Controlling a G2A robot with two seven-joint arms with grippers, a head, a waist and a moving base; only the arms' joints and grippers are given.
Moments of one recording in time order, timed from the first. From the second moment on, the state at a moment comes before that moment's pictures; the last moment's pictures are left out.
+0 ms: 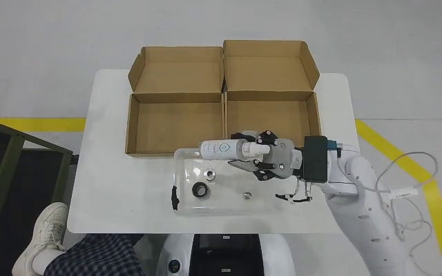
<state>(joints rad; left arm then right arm) -0.11 -0.30 -0.54 -1.19 3.07 0.29 0.07 -1.12 -1.14 1.21 -1.91 -0.93 -0.97 -0.05</state>
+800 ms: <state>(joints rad) -0.11 -0.30 -0.54 -1.19 3.07 0.29 0.07 -1.10 -1.14 1.26 -1.88 -0.95 -0.92 -0.17</state>
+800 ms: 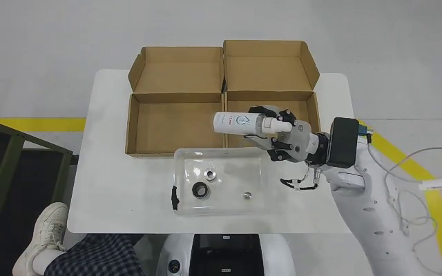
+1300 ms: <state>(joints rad) -0.11 -0.30 -0.54 -1.19 3.07 0.29 0.07 -1.12 -1.14 1.23 -1.83 -0.97 -0.88 -0.10</state>
